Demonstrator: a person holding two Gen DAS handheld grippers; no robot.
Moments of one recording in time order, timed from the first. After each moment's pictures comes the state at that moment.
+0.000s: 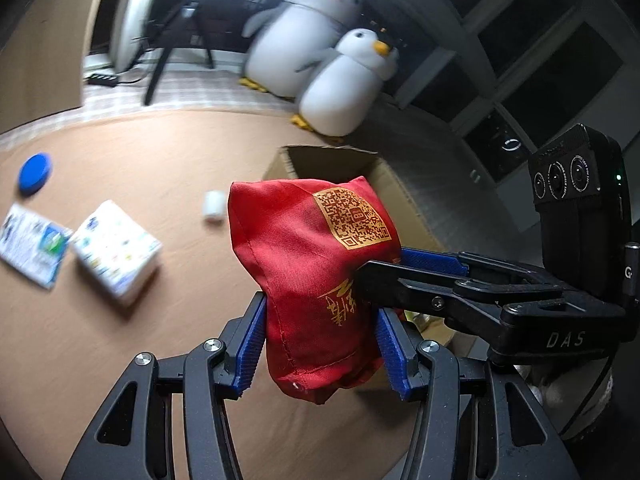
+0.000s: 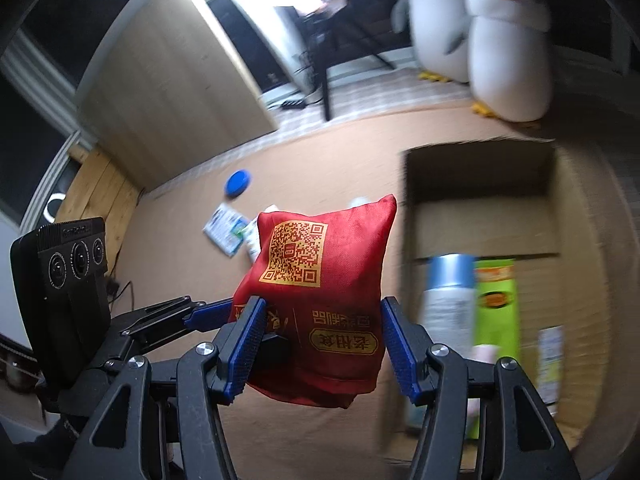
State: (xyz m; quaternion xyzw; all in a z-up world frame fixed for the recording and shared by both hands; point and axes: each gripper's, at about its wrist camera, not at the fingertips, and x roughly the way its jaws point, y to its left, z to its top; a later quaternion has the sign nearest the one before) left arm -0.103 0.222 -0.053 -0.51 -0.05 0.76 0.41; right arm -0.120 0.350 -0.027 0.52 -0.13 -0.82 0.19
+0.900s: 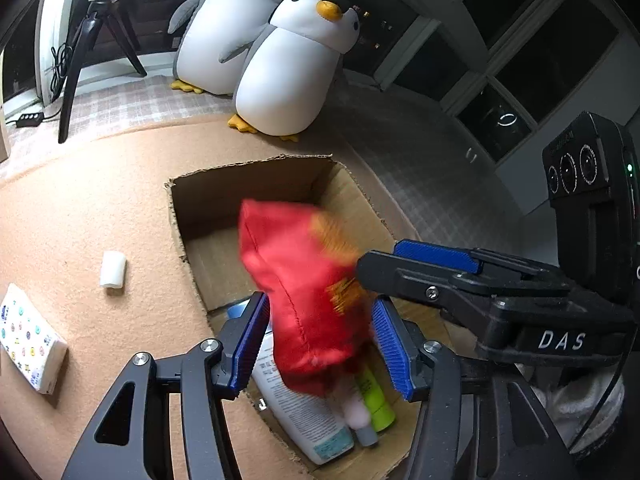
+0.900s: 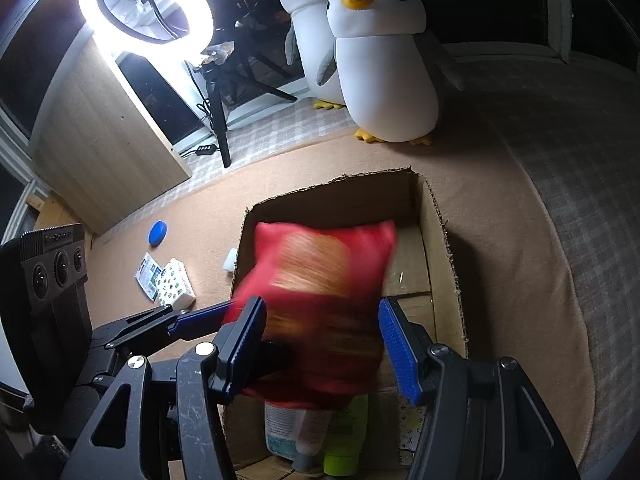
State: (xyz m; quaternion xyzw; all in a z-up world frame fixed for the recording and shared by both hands) left arm -0.118 0.340 -0.062 -0.51 -0.01 0.75 0.43; right arm -0.152 0.451 -0.037 0.51 -0.14 -0.84 0.11
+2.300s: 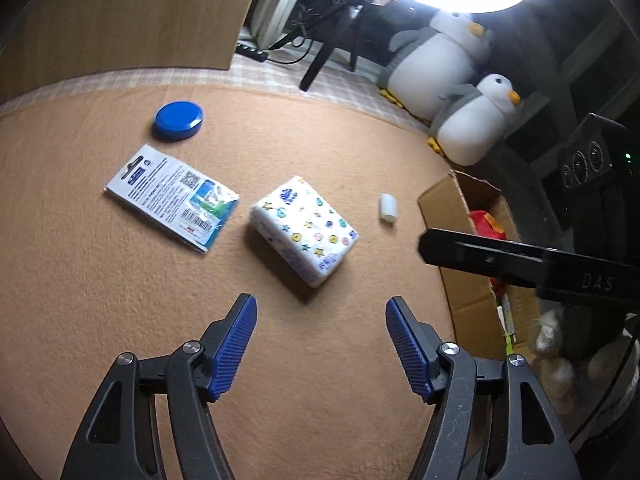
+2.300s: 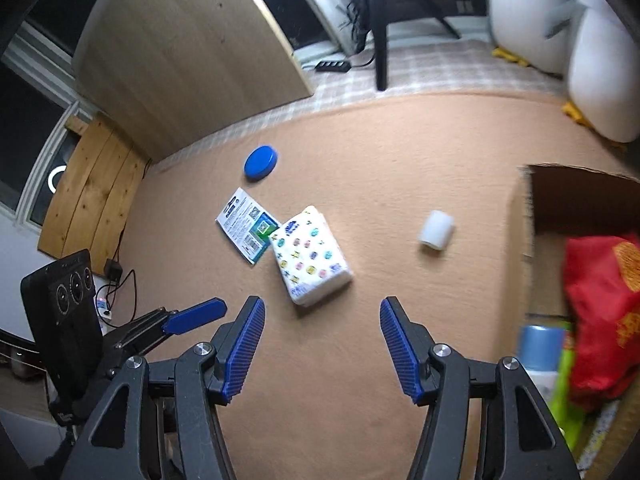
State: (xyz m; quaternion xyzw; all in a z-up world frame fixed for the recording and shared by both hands) left arm -0.147 0.093 -0.095 -0.54 -0.09 0.79 0.27; right arm -0.187 0.262 -0.067 0.57 -0.11 -0.78 0.24
